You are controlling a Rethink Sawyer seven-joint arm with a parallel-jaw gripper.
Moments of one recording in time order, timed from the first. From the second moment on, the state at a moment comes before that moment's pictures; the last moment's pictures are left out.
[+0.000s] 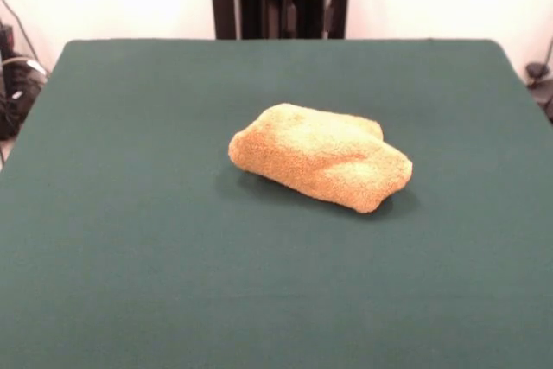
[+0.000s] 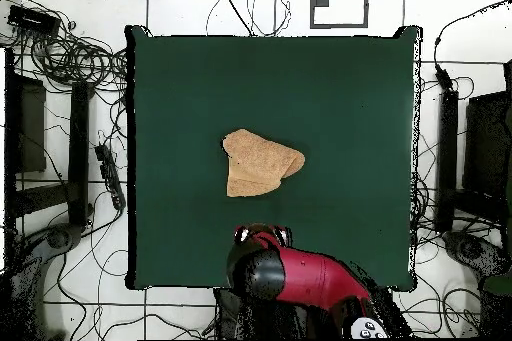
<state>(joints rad) -0.24 -0.81 -0.01 2.17 -0.10 0.18 1.57</state>
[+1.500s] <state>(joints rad) -0.30 -0.48 0.03 1.92 -0.15 0.12 1.57</state>
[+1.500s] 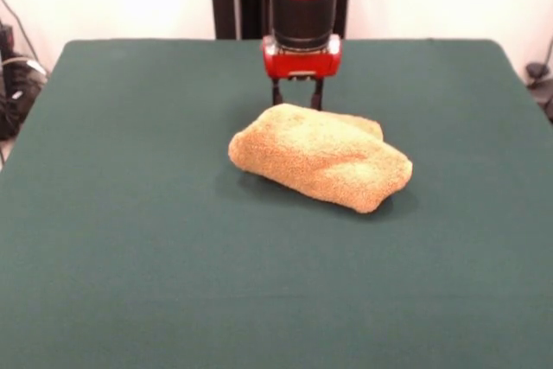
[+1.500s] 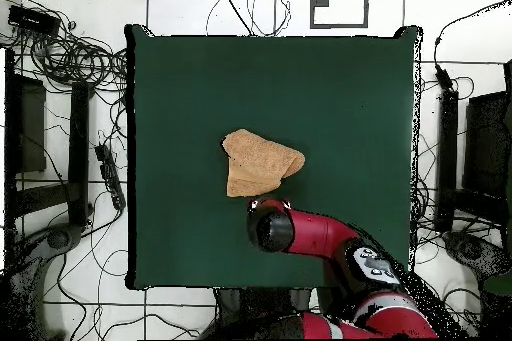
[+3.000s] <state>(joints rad) -0.32 -0.65 0.12 1.80 -0.15 0.38 1.57</state>
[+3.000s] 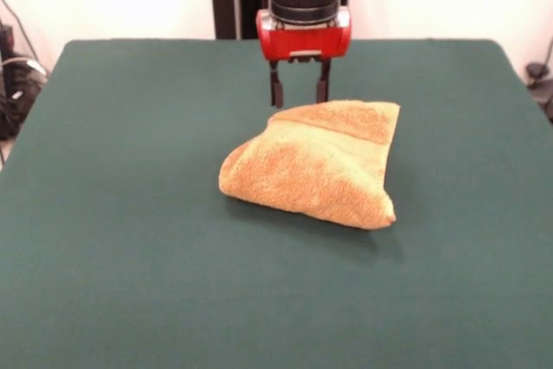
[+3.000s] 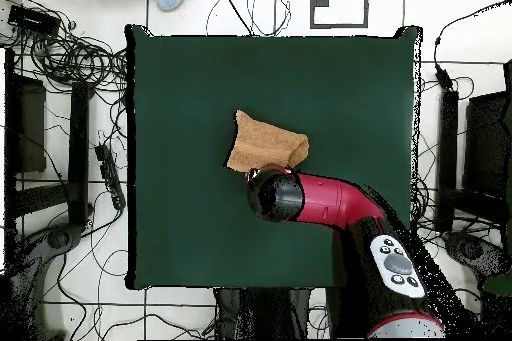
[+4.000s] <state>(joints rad) -0.37 -0.56 0.18 1.70 -0.15 0.37 1.57</state>
